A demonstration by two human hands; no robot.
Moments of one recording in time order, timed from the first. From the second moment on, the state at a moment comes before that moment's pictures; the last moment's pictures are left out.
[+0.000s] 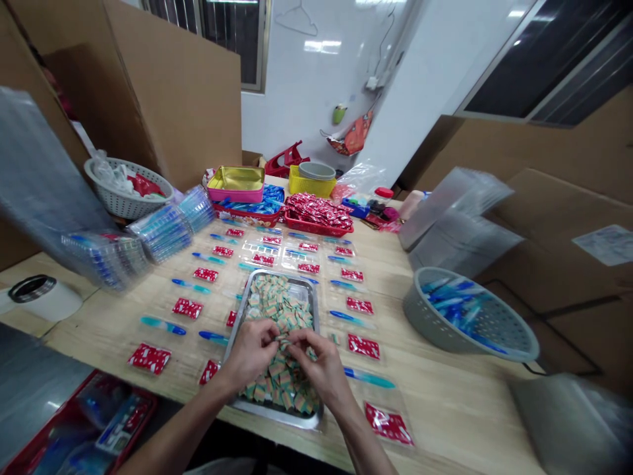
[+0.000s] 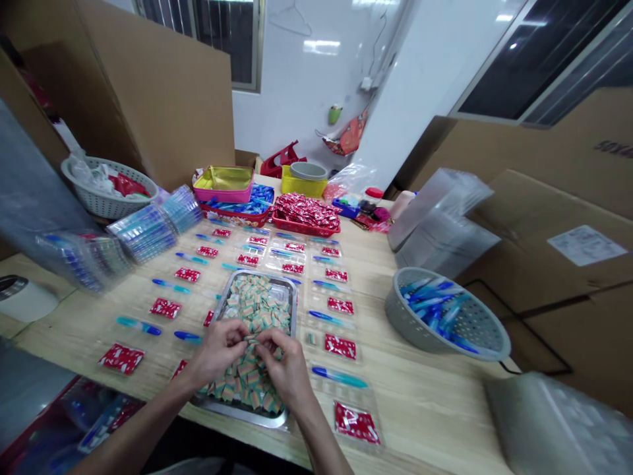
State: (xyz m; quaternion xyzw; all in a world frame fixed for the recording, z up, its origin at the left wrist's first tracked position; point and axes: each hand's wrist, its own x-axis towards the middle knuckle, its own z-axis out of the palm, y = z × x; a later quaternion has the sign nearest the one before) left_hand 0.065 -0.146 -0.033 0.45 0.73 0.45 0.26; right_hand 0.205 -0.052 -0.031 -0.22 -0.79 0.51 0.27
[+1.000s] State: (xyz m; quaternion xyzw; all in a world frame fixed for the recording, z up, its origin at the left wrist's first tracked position) left_hand 0.071 -0.143 -0.036 0.52 0.73 0.39 0.20; right_hand 0.206 -0.071 -0.054 -0.23 -0.86 0.34 0.30
